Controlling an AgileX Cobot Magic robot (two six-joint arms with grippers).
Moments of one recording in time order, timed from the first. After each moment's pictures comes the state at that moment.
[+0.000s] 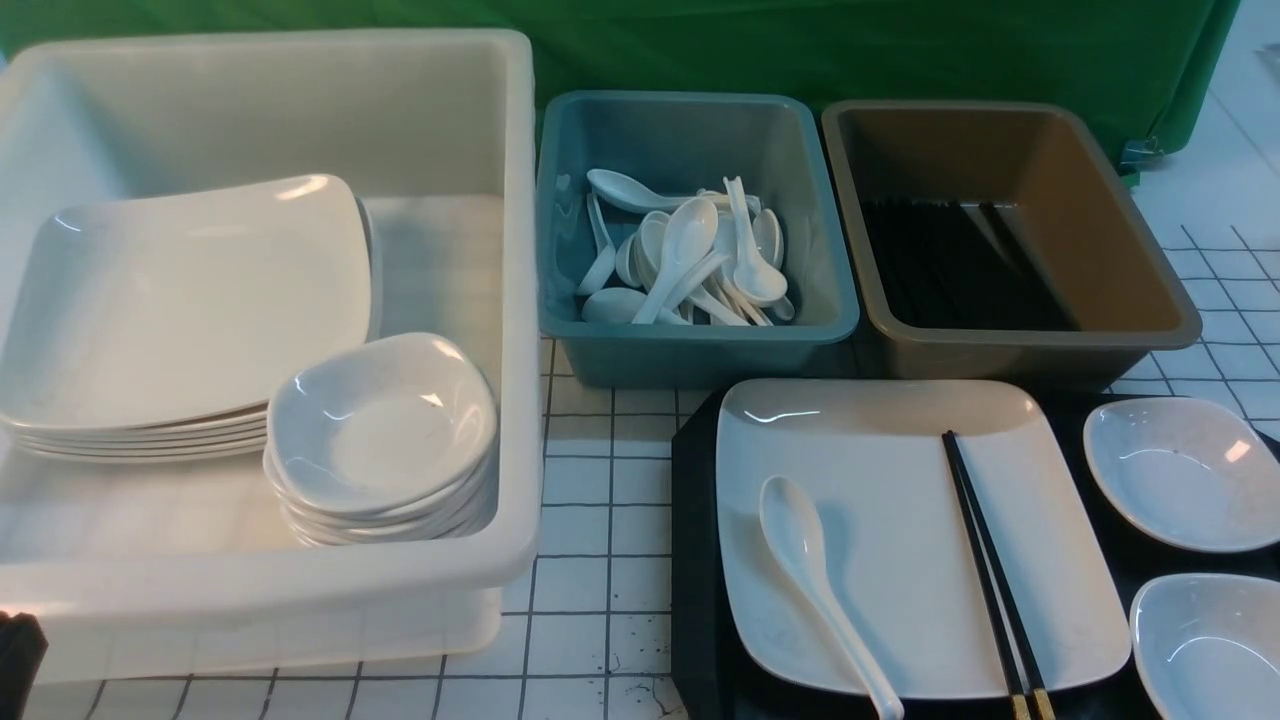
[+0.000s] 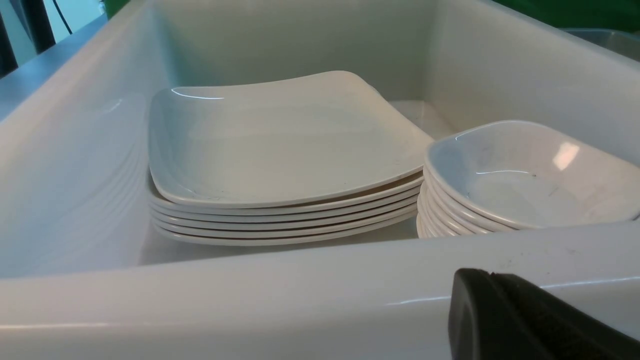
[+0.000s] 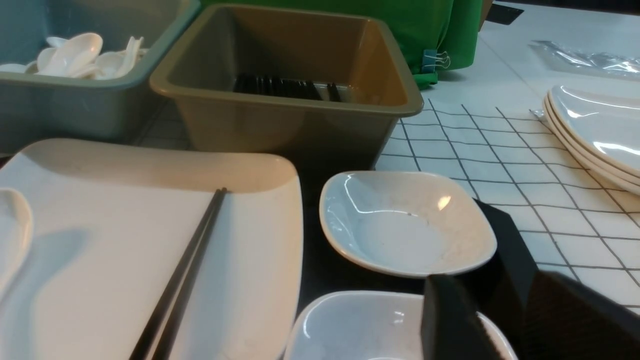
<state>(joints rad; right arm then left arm) 0.02 0.00 0.01 -0.07 0.24 -0.02 -0.01 0.00 0.01 0.00 0.21 -0.01</state>
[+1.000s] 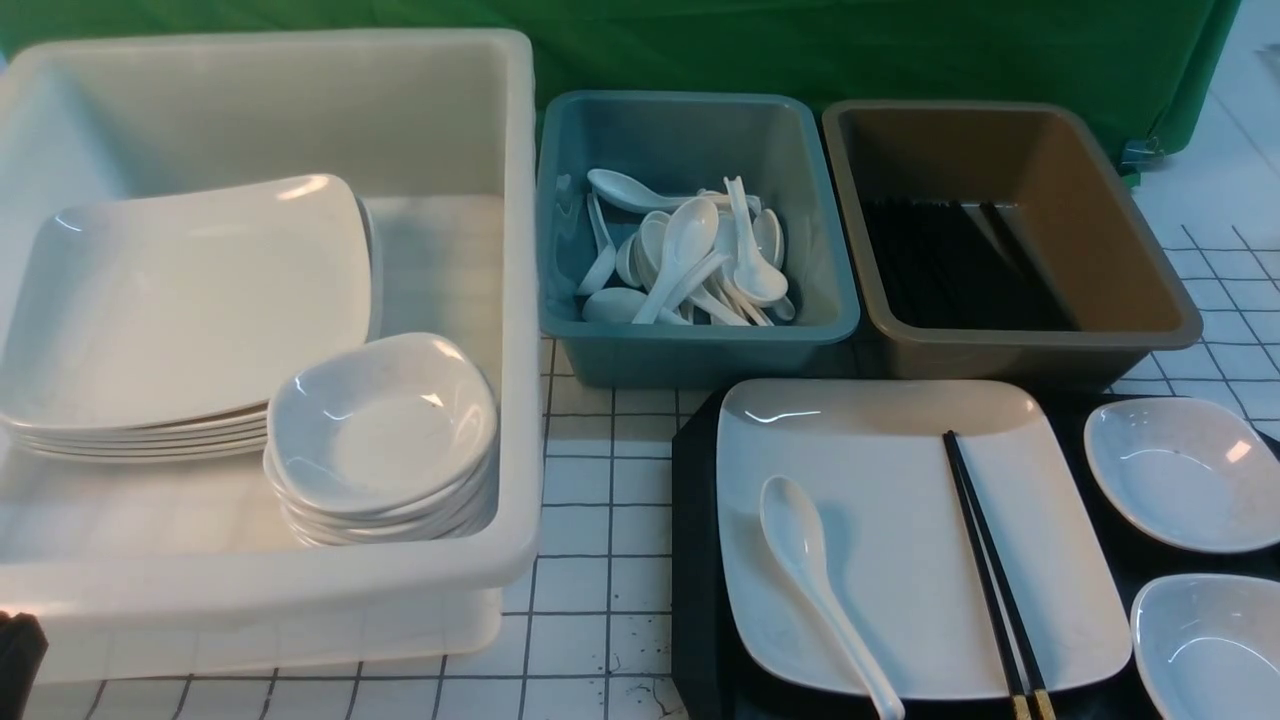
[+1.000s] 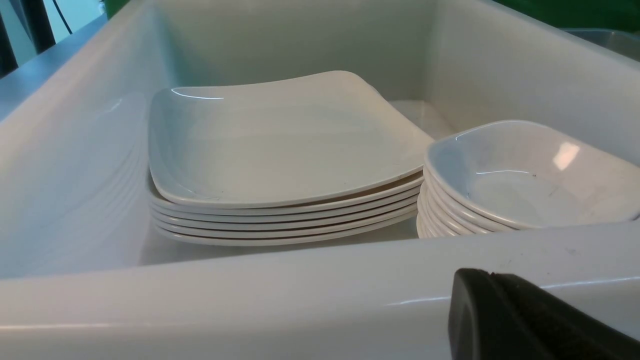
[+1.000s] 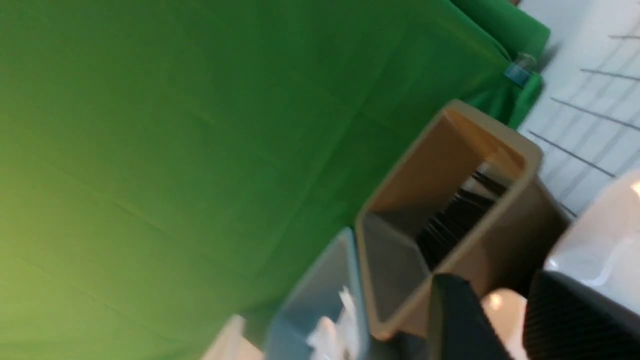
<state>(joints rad) 0.02 0.00 0.00 0.21 -0.06 0.72 -0.01 0.00 0.01 0.01 0.21 -0.01</state>
